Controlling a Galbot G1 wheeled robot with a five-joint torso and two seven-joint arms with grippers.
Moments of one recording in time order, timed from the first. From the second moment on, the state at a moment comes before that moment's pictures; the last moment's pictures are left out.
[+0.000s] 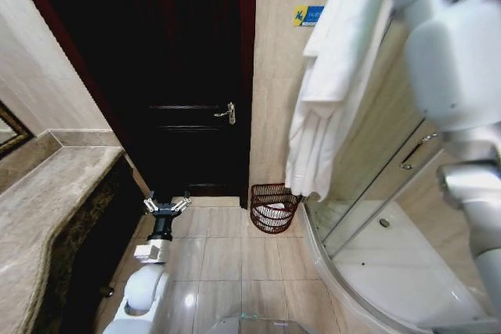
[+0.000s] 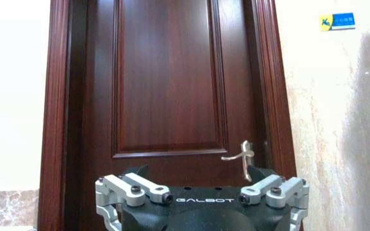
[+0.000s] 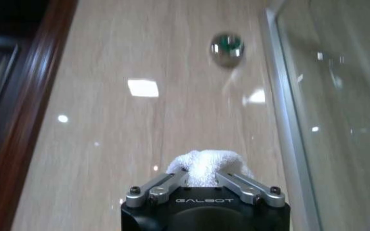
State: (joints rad) left arm 1.56 -1.37 -0.64 -2.02 -0.15 -0.31 -0.08; right arm 0.35 1.02 -0.07 1.35 0.81 -0.35 0.41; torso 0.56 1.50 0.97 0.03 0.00
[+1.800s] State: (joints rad) left arm 1.60 -1.45 -0.58 -2.06 -0.05 -0.35 -0.06; right arm -0.08 1.08 0.01 1.36 0.70 -0.20 0.36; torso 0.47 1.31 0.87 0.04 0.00
